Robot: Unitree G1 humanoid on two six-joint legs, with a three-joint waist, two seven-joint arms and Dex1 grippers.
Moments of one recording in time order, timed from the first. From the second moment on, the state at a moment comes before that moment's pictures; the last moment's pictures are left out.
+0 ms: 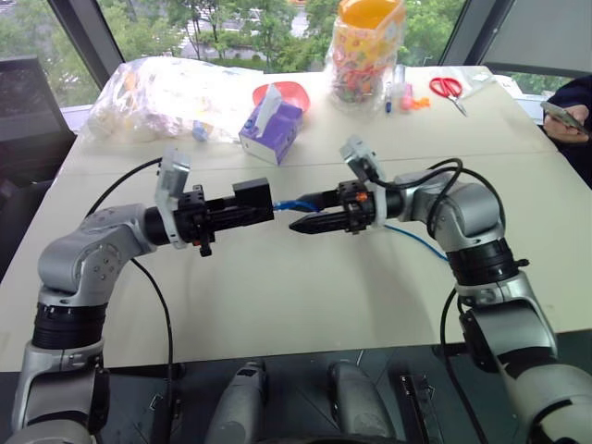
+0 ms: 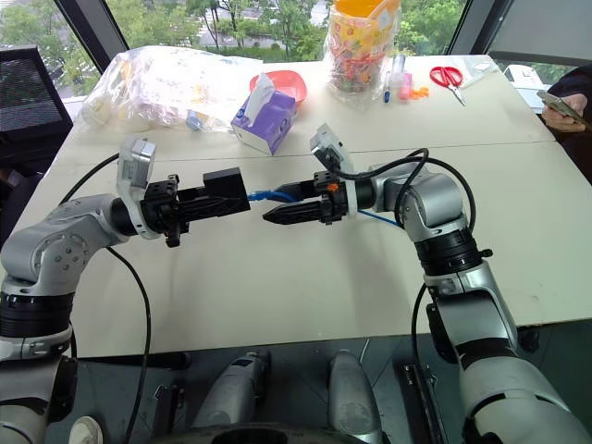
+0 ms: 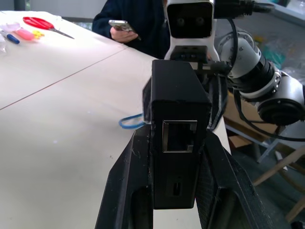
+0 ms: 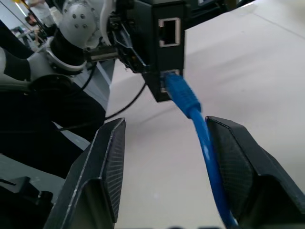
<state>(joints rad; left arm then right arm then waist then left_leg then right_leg) -0.49 0.66 0.11 -0.14 -0.82 0.74 -1.06 -0.87 -0.46 0.18 0.14 0.54 0.83 1.28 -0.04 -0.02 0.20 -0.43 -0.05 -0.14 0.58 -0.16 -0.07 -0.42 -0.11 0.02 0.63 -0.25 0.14</state>
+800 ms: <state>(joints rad) -0.46 0.67 0.10 -0.17 -0.82 0.75 -1.08 -0.87 -0.42 0.18 0.14 0.57 0.88 1.24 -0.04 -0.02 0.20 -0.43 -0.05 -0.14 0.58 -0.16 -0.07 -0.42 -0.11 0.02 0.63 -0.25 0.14</state>
